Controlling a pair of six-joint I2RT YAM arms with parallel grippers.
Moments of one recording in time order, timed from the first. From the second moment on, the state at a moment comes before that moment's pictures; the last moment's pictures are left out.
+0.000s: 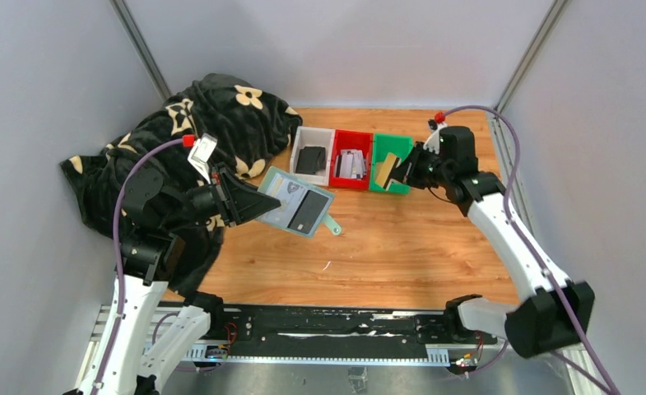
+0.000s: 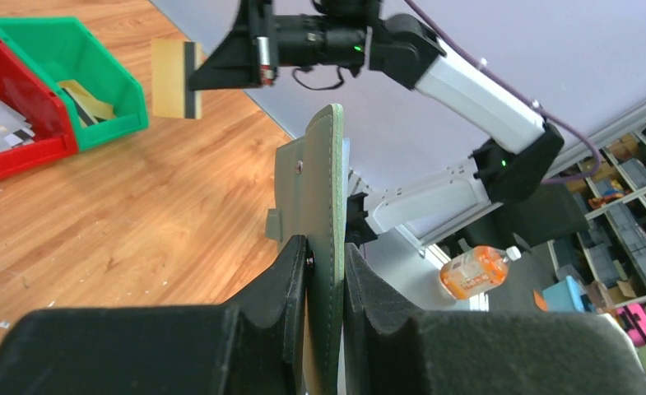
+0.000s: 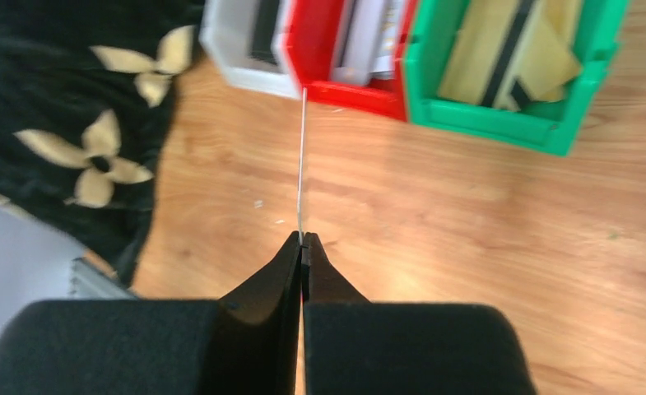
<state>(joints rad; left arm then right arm) -0.22 0.70 1.01 -0.25 0.94 -0.72 0.27 1.12 1.05 -0.44 -0.35 0.54</state>
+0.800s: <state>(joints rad) -0.22 0.71 1.03 -0.29 0.94 -0.62 0.20 2.03 1.62 -0.59 -0.27 0.29</state>
